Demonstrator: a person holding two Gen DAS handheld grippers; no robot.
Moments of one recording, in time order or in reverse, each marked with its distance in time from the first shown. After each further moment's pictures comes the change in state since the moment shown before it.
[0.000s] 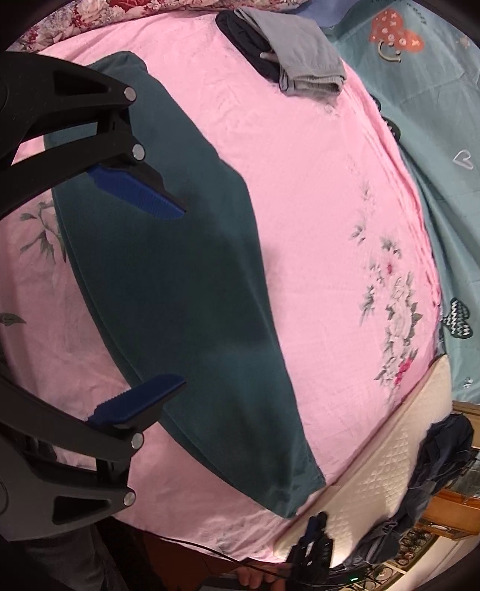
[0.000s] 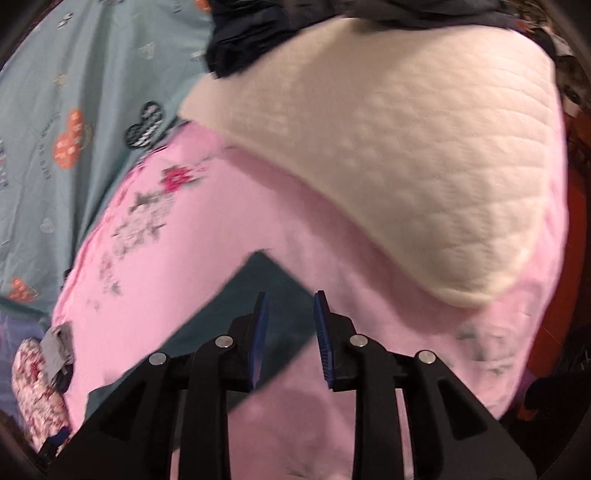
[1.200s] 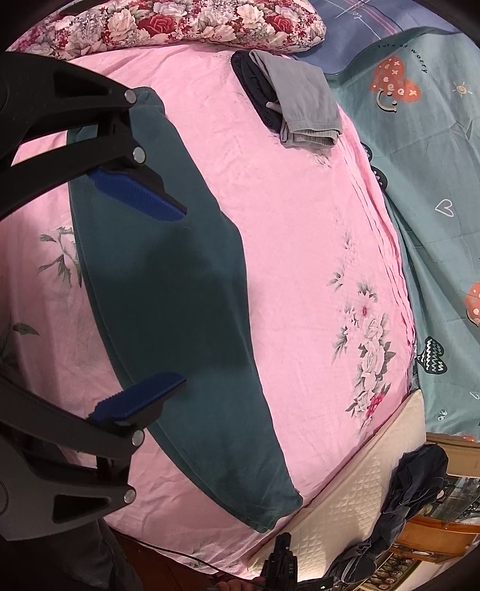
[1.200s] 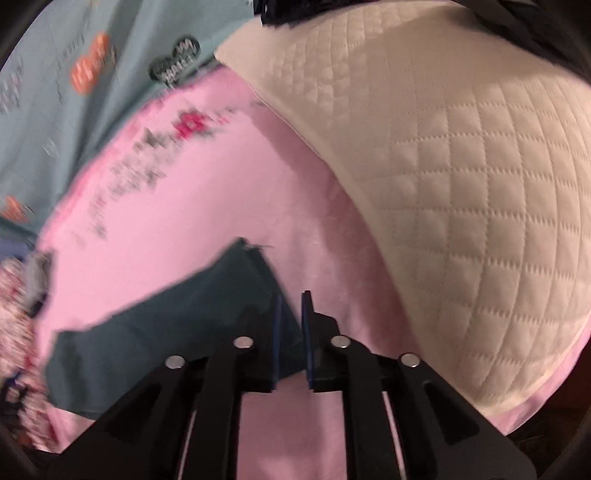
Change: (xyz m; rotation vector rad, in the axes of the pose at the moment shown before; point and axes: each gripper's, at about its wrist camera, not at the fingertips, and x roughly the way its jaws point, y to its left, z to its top) left arm -0.048 0.006 -0.009 -0.087 -0.081 0.125; right arm 0.046 -0.005 0.034 -0.215 0.144 0.041
